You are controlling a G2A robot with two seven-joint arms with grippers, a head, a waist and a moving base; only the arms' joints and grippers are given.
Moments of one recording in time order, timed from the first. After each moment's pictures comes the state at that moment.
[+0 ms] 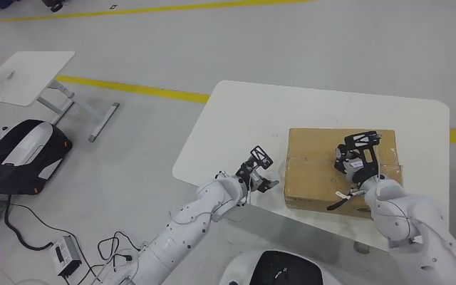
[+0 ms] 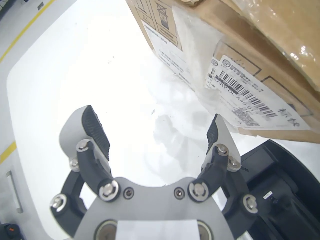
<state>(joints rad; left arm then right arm) 1.13 -1.25 -1.11 -1.51 1.34 -0.22 -0.41 -0.96 -1.17 1.10 -1.63 -0.98 -0.01 0.60</state>
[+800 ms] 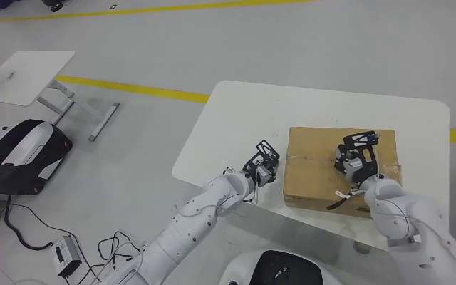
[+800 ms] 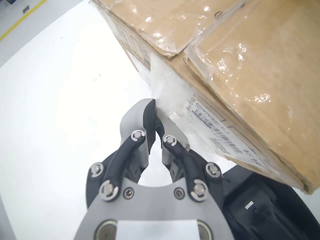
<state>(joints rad) 1.07 -1.27 -1.08 -1.48 1.31 -0.19 -0.37 -0.95 -1.18 1.11 -1.61 -1.00 -0.03 0.61</state>
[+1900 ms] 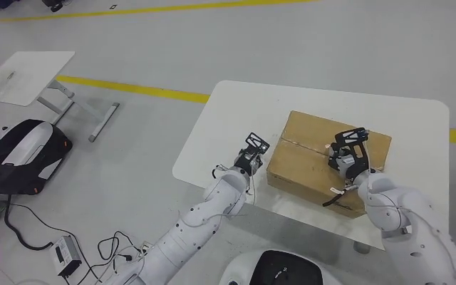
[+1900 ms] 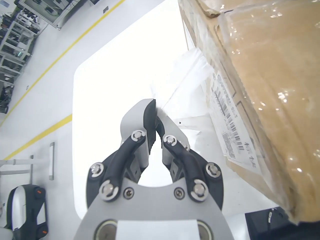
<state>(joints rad) 1.10 -1.29 -1.08 -1.52 1.61 0.16 -0.42 -0.89 -1.22 1.07 -1.52 -1.01 -0.07 0.61</state>
